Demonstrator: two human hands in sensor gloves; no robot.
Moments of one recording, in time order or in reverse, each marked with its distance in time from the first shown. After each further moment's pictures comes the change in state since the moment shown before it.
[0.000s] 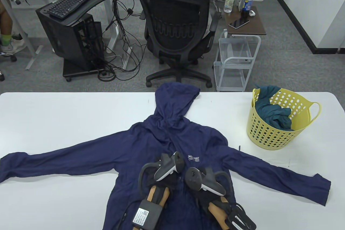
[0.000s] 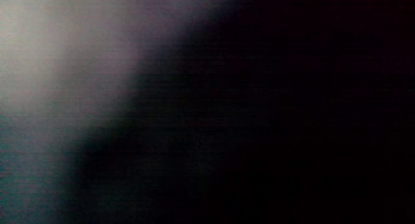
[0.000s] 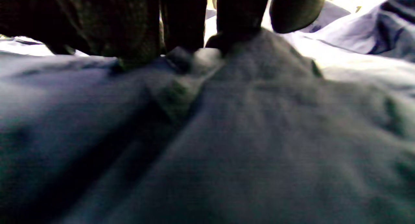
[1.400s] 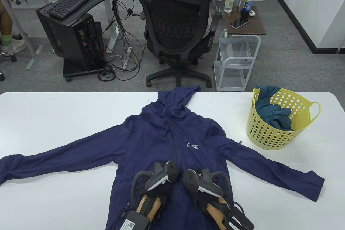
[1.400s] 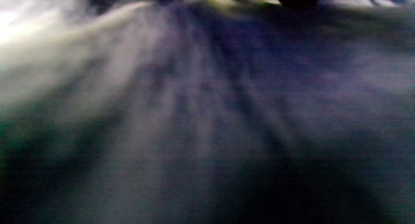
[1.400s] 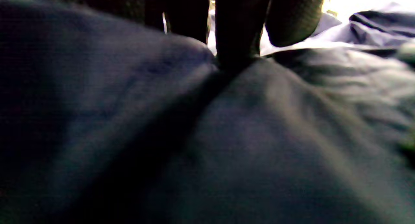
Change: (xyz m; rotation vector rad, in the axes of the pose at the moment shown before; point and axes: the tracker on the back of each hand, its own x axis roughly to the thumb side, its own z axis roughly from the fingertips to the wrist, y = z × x) left_hand -0.020 -0.016 0.022 -0.052 -0.097 0.057; right_hand 0.006 0.006 -0.004 -0.044 -0.013 0.052
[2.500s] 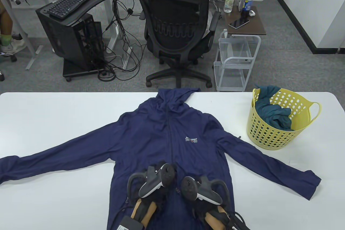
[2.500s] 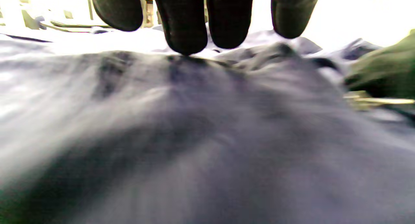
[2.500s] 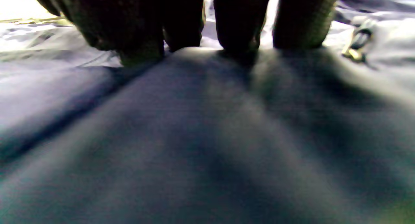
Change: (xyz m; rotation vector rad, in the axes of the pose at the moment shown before) left_hand 0.004 0.021 0.035 0.285 -0.092 0.051; right_hand -0.002 0.003 0.016 0.074 0.072 -0.071
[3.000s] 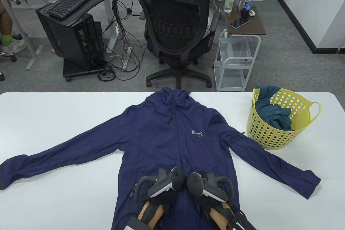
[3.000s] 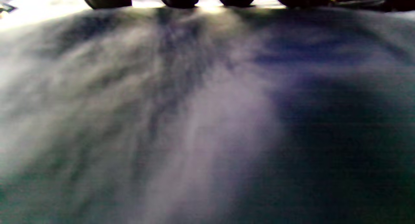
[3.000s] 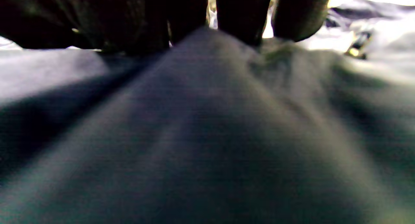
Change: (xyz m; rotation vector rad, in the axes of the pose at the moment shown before) left_hand 0.017 -0.028 -0.007 -0.278 0.012 -0.097; right_hand -0.004 -0.001 0.003 -0.068 -0.043 0.077
